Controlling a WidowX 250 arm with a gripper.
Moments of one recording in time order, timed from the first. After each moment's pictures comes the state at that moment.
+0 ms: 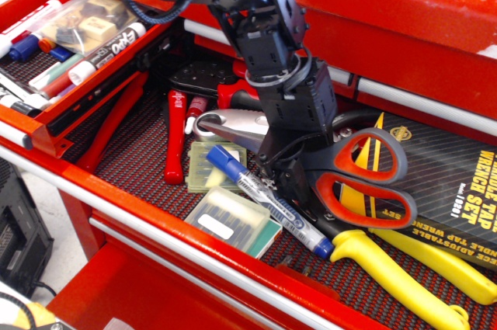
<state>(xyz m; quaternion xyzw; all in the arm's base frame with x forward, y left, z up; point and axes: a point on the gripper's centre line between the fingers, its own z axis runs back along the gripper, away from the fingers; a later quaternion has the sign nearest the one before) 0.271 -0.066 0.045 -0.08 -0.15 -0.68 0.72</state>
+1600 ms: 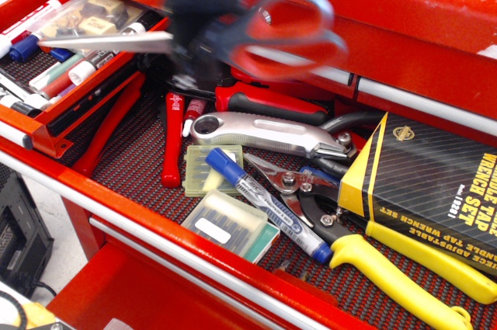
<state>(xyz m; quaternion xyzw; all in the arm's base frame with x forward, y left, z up) 0.250 0.028 0.142 0.09 -0.12 -0.50 0.85</state>
